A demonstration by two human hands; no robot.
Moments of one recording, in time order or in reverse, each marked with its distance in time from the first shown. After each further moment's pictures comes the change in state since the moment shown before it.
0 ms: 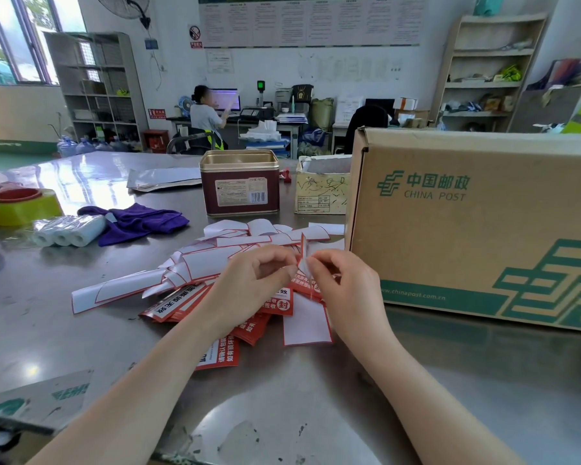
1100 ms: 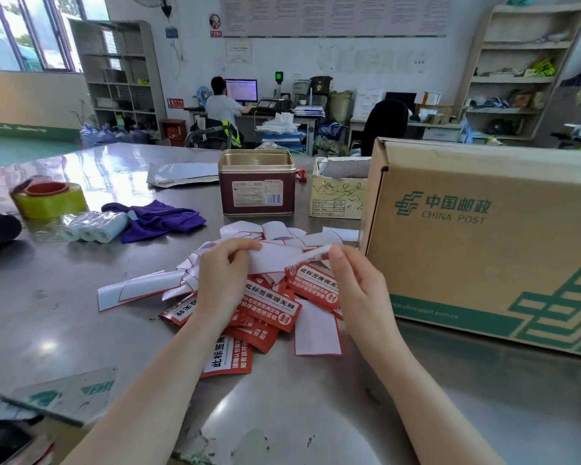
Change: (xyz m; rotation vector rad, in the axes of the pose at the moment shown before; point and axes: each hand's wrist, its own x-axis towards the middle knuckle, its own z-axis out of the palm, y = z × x) left_hand 0.014 -0.010 -0.024 0.091 0.572 -0.267; right_hand 0.009 -0.013 -0.005 0.404 -0.130 0.177
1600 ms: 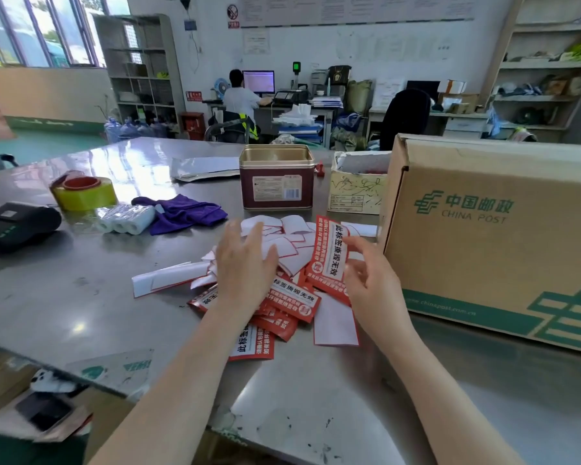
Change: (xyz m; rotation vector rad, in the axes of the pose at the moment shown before) left_hand 0.008 -0.012 0.000 0.739 -0.017 0.201; right_hand 0.009 0.014 0.000 -0.285 -0.018 0.011
